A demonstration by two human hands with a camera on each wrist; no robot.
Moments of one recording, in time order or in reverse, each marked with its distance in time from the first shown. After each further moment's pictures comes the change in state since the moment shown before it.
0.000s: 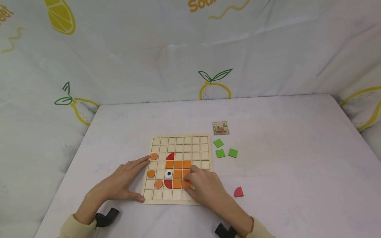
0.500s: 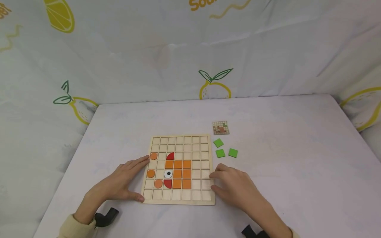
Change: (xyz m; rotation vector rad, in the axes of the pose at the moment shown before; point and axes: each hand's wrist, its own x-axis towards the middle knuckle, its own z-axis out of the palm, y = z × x) left_hand 0.000 0.000 -0.001 -0.007 -0.002 0.002; right_hand -0.036 0.048 -0.038 -0.046 0.001 0.052
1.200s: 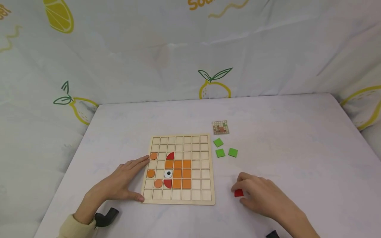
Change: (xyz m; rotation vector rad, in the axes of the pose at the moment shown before) left_hand 0.000 0.000 0.000 0.008 0.001 0.007; right_hand -0.040 0.054 -0.012 0.013 -0.223 0.033
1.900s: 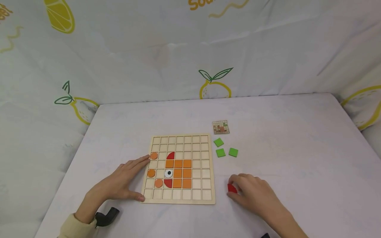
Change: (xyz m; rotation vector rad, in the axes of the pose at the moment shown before) left_hand -0.001 0.001 -0.001 0.003 0.004 -0.004; right_hand 0.012 -0.017 0.016 -0.012 0.118 0.122
